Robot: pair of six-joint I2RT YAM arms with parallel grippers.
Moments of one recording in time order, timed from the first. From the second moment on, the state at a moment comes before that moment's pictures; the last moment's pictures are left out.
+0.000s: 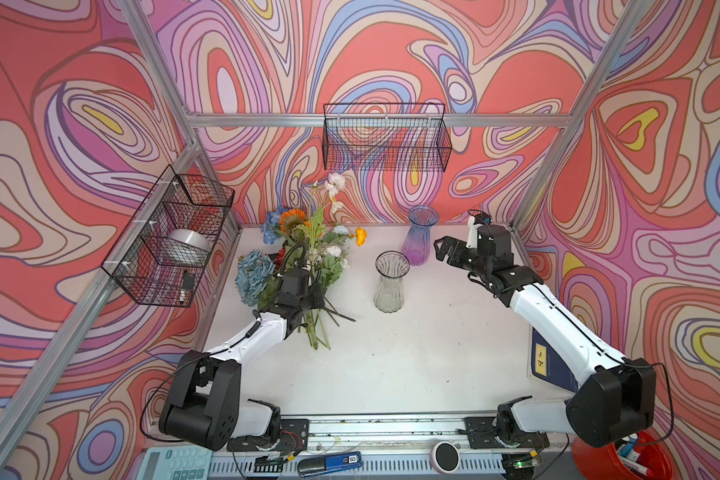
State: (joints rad) left arm -0.26 1.35 0.70 0.01 -0.04 -0.35; right arm 0.25 1.35 1.15 -0.27 -0.04 0.48
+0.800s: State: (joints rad) left arm -0.26 1.12 1.03 -0.04 0.17 -0.33; right arm 0.38 1.32 1.26 -0.15 -0.16 0.35
